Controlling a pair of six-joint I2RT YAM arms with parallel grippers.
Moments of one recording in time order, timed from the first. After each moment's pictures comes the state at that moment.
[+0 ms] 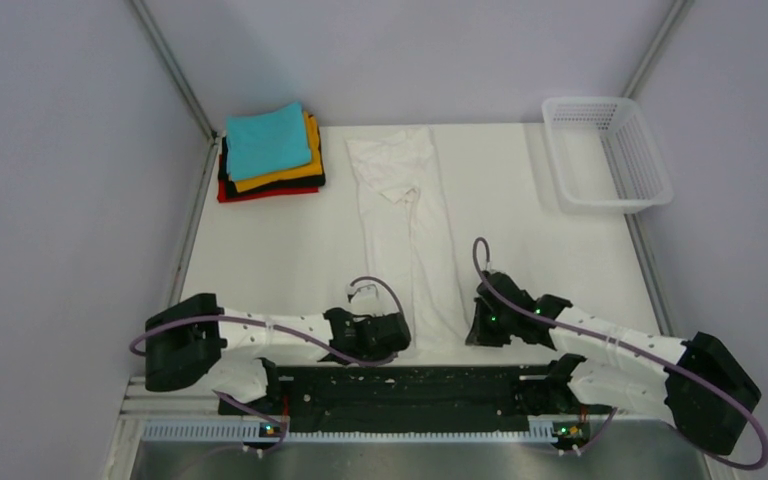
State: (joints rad) left arm -1.28 1.38 0.66 -0.49 -0.32 -1.45; right arm 0.80 1.03 0.40 -0.43 -0.02 0.85
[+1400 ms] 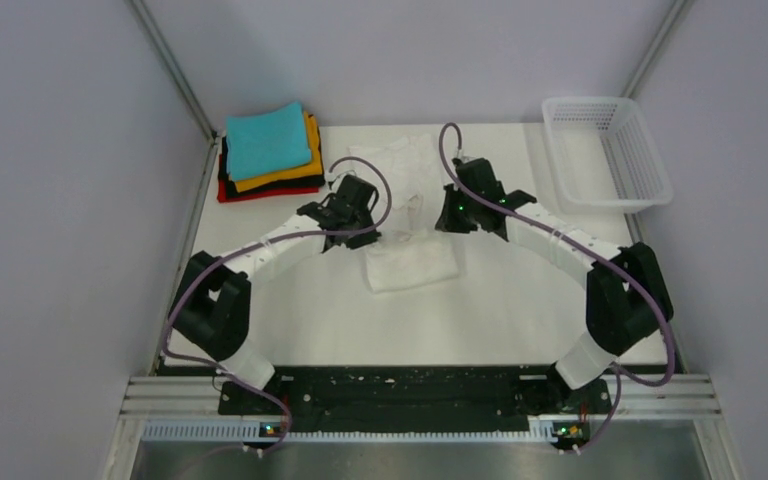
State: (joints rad) left arm -0.59 1.59 1.13 -0.45 -0.15 -0.83; right arm 0.54 1.58 1.16 -0.38 -0.05 0.52
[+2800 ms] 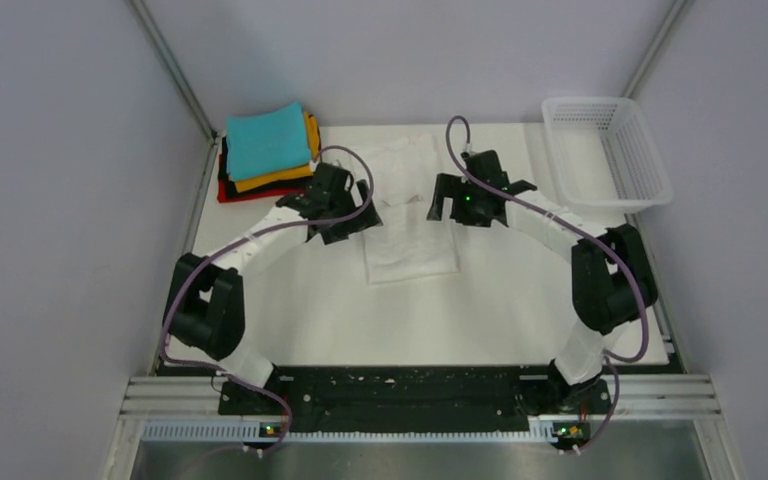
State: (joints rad) left arm -0.43 1.63 1.19 -0.44 0.03 -0.72; right arm 0.42 1.76 1.27 -0.36 -0.10 0.48
